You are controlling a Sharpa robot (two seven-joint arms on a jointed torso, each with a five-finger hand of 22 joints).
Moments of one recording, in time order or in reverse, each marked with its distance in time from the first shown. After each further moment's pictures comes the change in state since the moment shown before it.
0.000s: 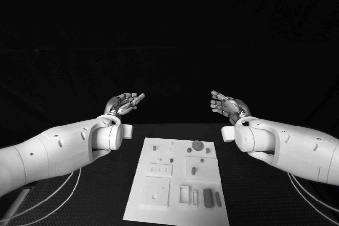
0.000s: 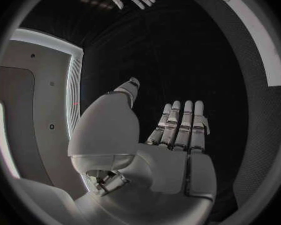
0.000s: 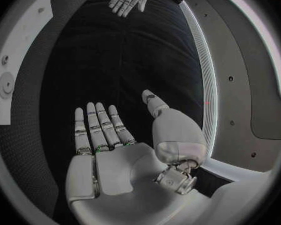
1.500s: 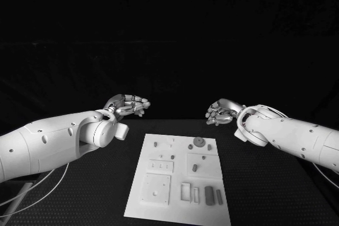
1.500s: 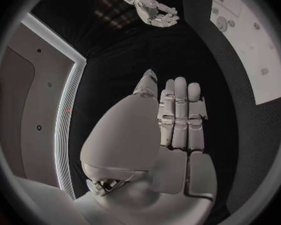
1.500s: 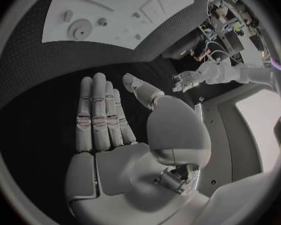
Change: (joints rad) left arm 0.072 -0.095 -0.049 0.126 -0.072 0.243 -0.114; left_hand 0.371 0.155 -0.313 0.012 0.092 0.399 0.040 0.003 0.016 0.569 -0.036 0.105 0.098 0.572 -0.143 0.361 0.218 0.062 0.457 -0.190 0.415 0.022; right arm 0.043 0.060 -0.039 -0.189 -1.105 0.267 -0.230; right_hand 0.323 -0.169 0.339 -0.157 -0.086 0.421 0.006 0.099 0.068 0.532 -0.086 0.073 0.068 0.685 -0.181 0.290 0.276 0.132 0.704 -0.113 0.286 0.099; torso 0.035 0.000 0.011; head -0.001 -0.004
